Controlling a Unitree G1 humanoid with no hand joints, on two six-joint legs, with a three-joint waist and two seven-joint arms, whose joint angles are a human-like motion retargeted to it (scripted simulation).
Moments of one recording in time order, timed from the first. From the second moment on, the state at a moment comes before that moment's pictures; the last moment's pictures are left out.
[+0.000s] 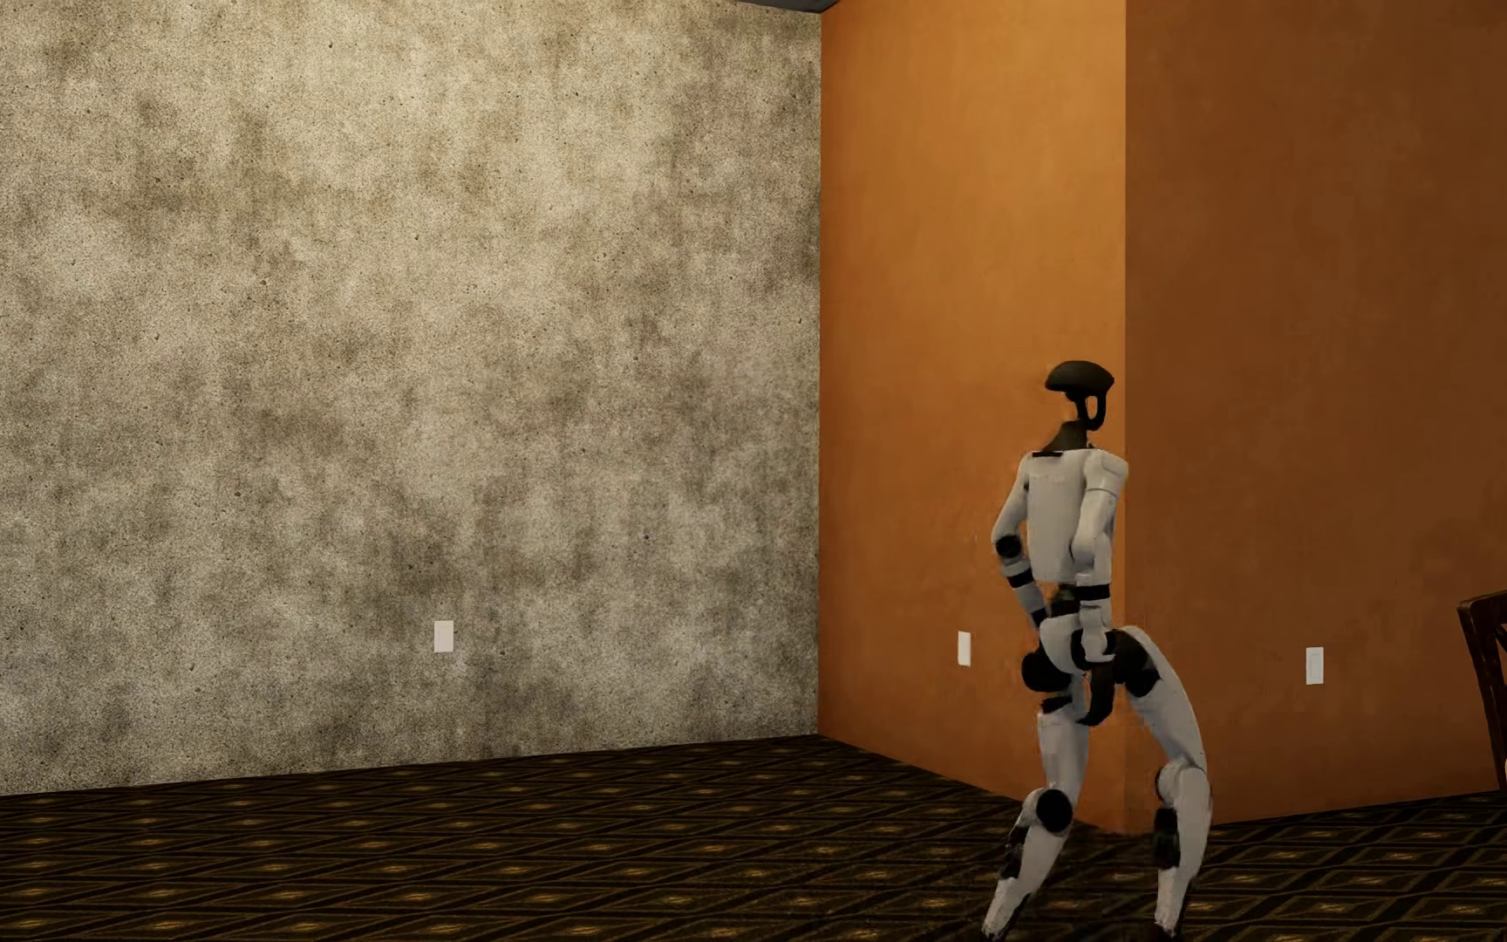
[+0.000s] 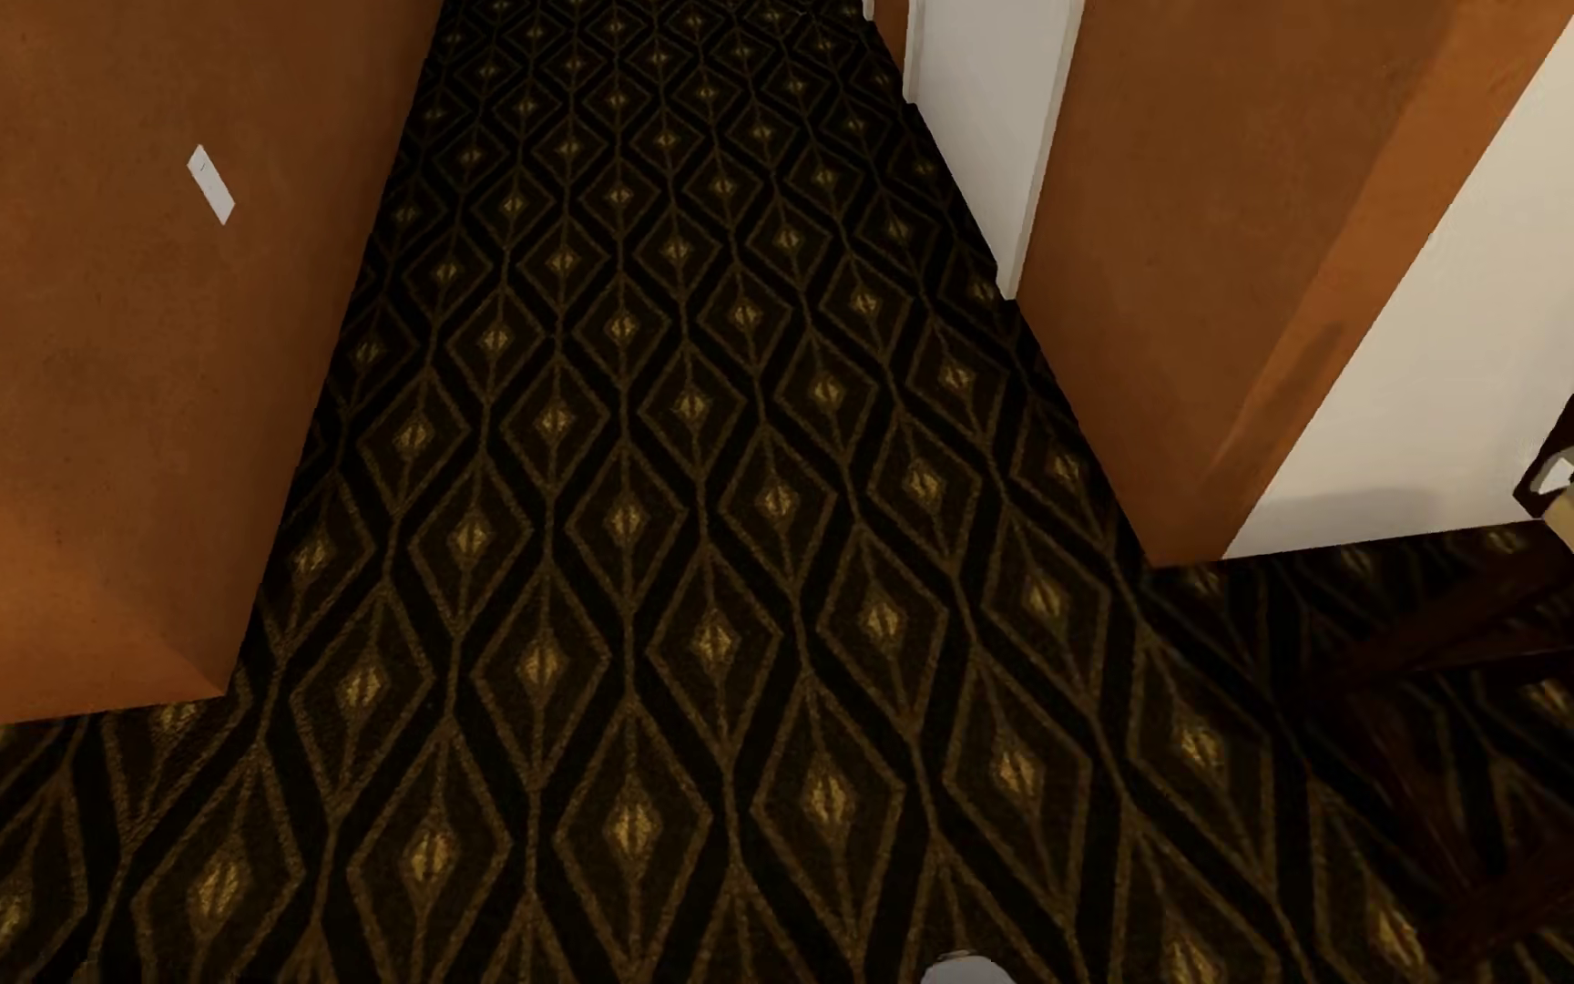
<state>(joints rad) 0.17 -0.48 -0.12 -0.04 0.07 0.22 0.00 0.00 0.07 0.49 0.80 0.28 0.40 -0.10 0.29 0.37 -0.37 0.00 0.00 -0.42 0.56 0.65 0.97 0.00 0.00 0.00 0.00 0.00 0.00</state>
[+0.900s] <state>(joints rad) -0.09 -0.18 0.09 0.00 0.08 0.07 0.00 0.00 0.11 0.67 1.31 0.39 0.22 -0.24 0.10 0.36 -0.34 0.00 0.00 -0.35 0.46 0.87 0.88 0.00 0.00 0.00 0.00 0.00 0.00</state>
